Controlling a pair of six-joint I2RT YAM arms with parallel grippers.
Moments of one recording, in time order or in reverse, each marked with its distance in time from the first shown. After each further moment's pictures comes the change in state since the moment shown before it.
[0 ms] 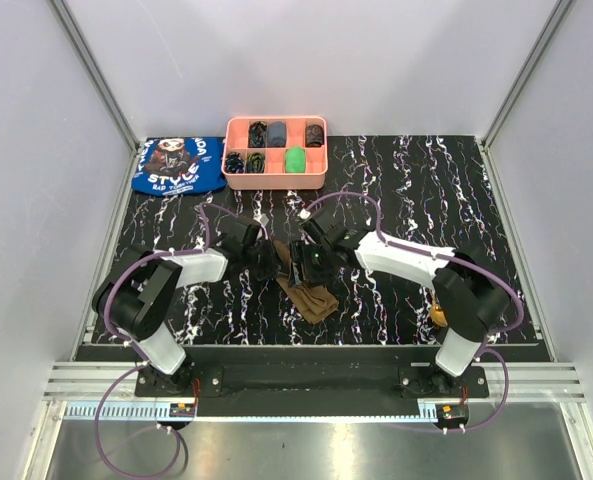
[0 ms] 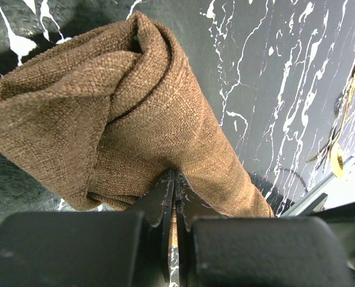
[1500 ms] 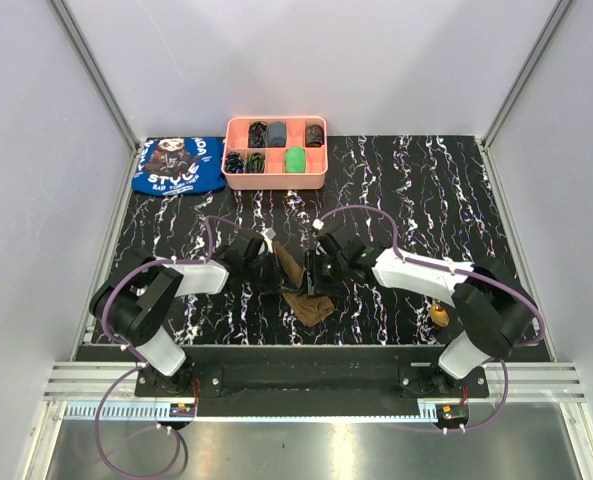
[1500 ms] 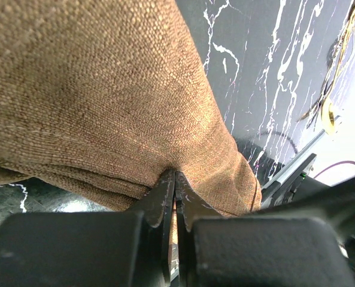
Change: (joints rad) left arm -0.059 -0.032 -0.102 0.079 0.097 -0.051; right arm 0.000 -0.112 -0.206 0.163 -0.060 0.082
